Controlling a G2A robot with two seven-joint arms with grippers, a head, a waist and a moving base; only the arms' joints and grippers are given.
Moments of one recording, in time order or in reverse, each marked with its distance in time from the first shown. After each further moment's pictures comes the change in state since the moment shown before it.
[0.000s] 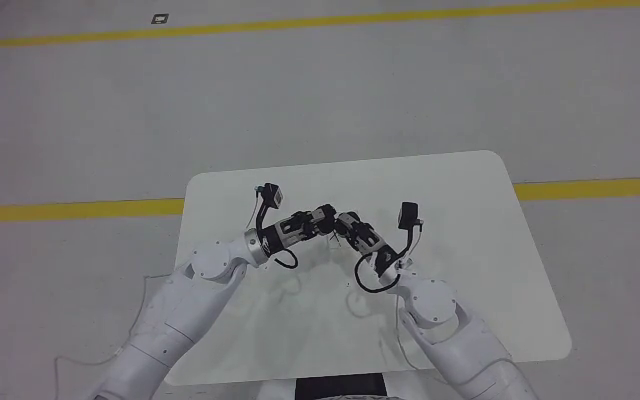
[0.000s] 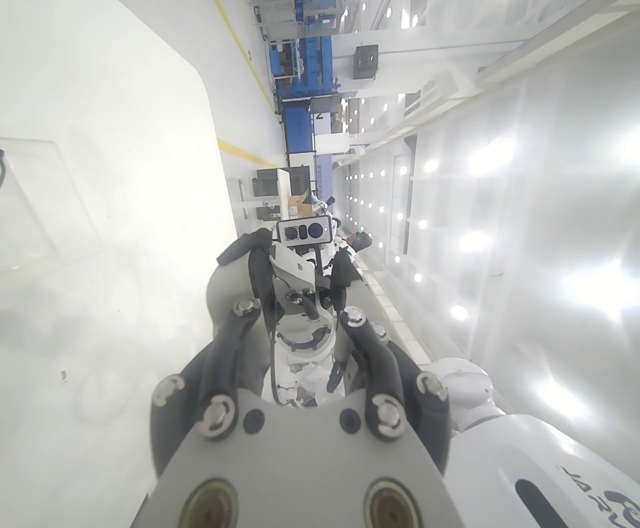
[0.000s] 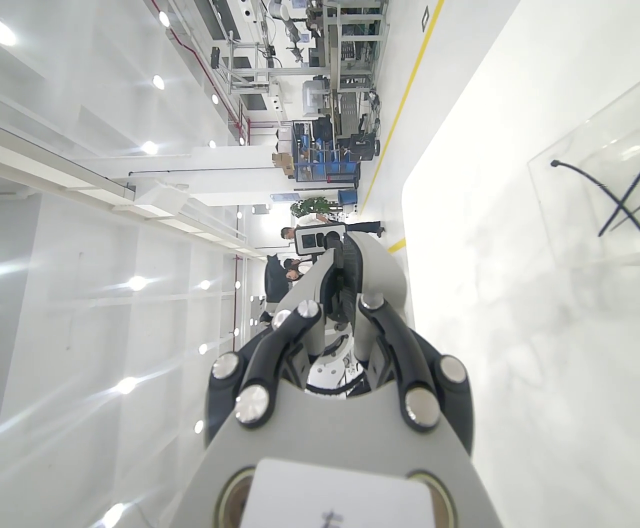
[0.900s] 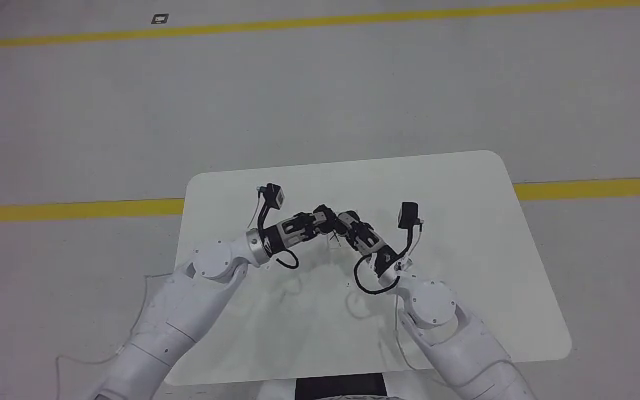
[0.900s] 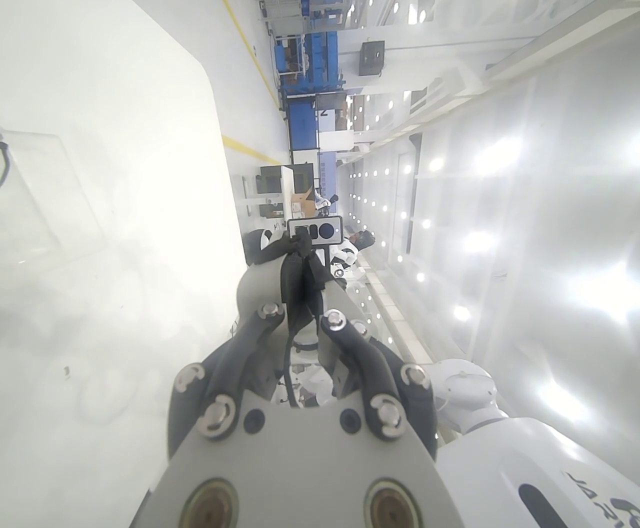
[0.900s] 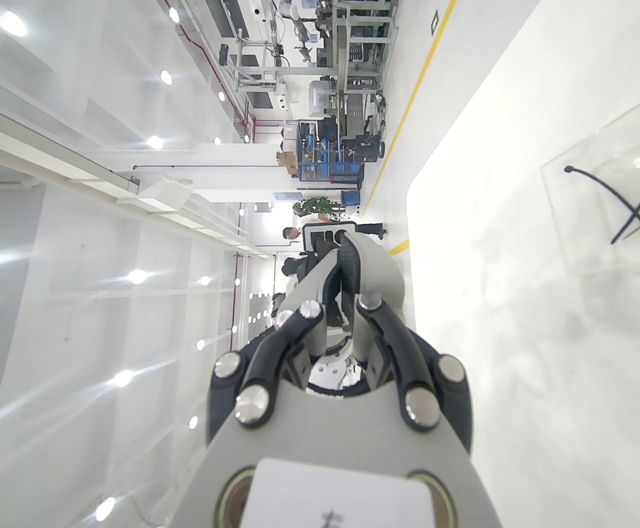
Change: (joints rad) left arm -0.005 -0.004 0.005 0.003 0.013 0.022 -0.005; right arm -0.007 -0.008 0.005 -0.006 -0.017 -0.030 0.003
